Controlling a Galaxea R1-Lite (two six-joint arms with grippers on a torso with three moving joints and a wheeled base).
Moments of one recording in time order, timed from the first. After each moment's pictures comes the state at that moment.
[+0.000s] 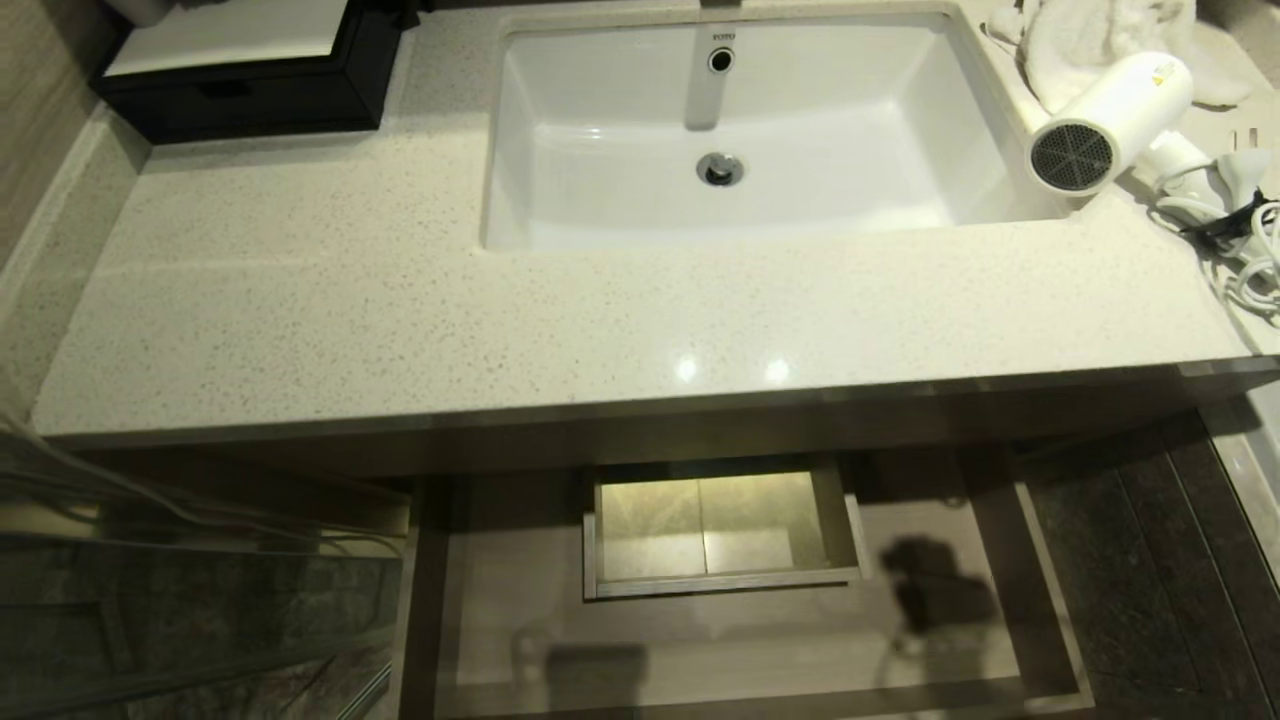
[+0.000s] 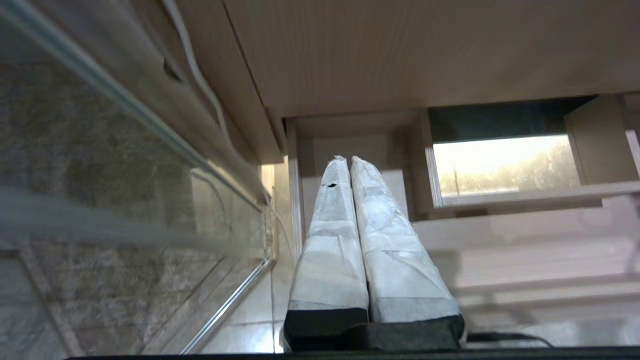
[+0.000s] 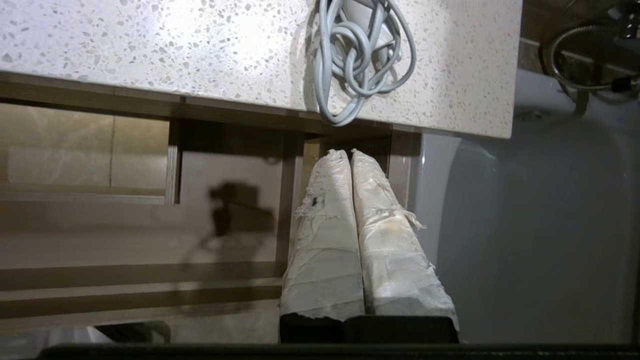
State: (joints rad) left arm 0.00 0.00 0.00 0.00 0.00 0.00; right arm -0.31 0.87 -1.13 0.42 0.08 -0.42
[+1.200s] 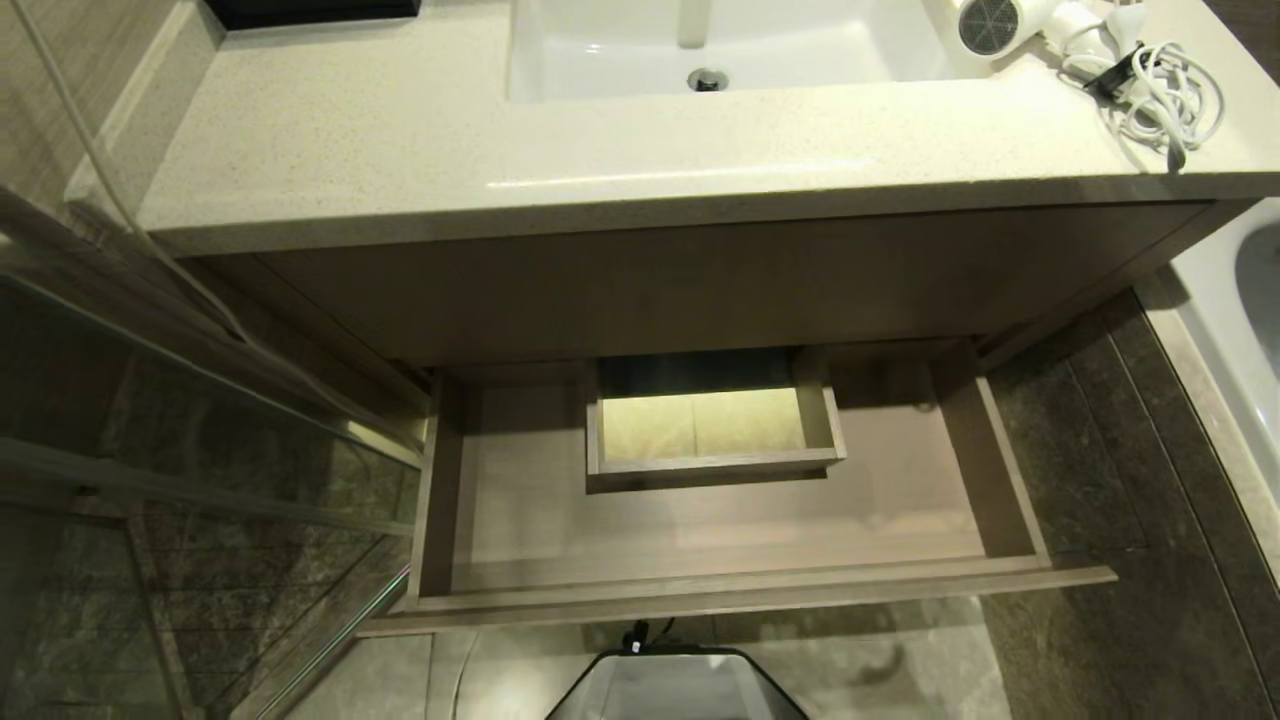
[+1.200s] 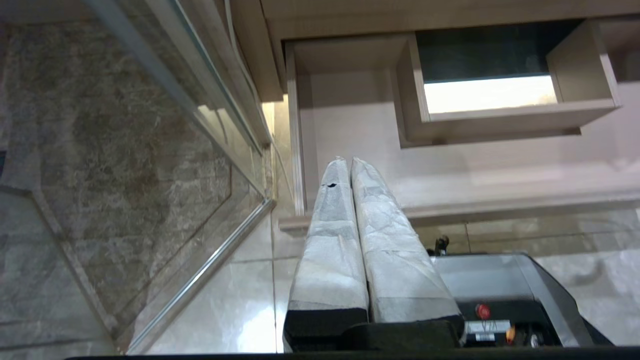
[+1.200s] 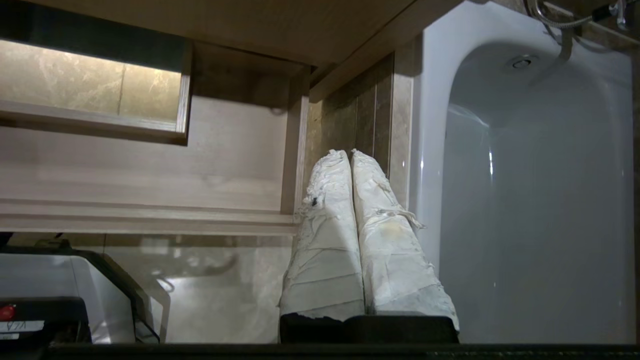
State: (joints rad) left arm 0.00 0.00 0.00 0.00 0.00 0.00; right arm -0.30 0.71 -0.94 0.31 0.09 -0.42
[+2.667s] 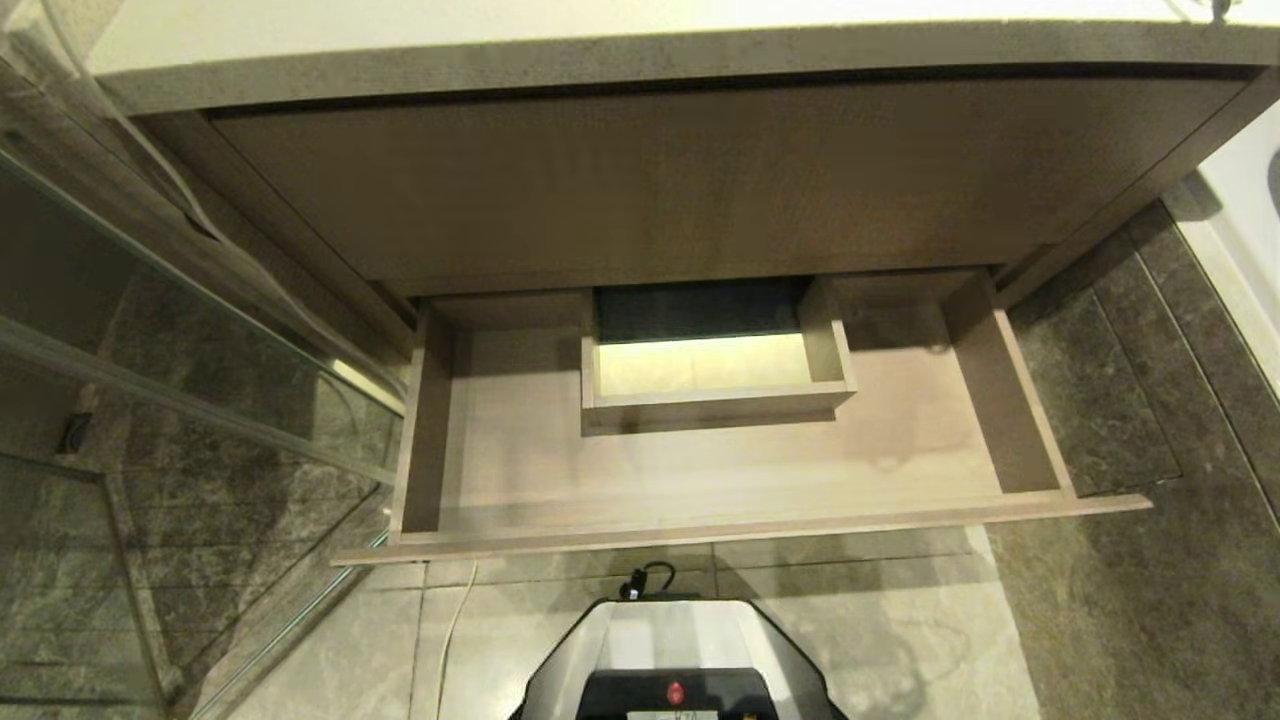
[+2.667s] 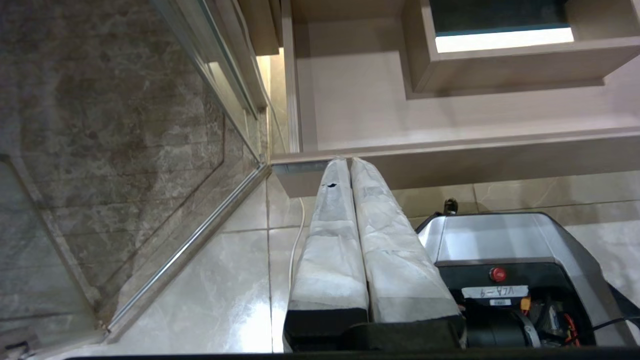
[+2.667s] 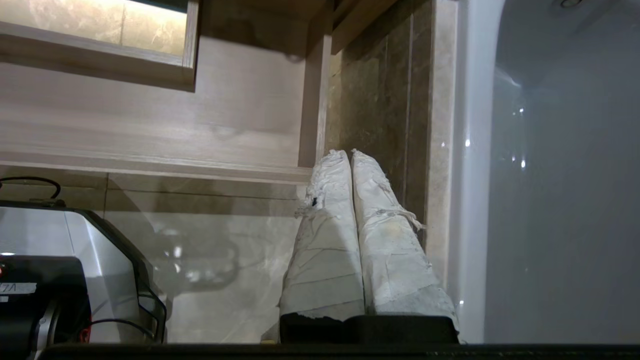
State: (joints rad) left arm 0.00 0.00 0.00 0.00 0.00 0.00; right arm -0.31 0.68 -0.88 0.30 0.09 -0.42
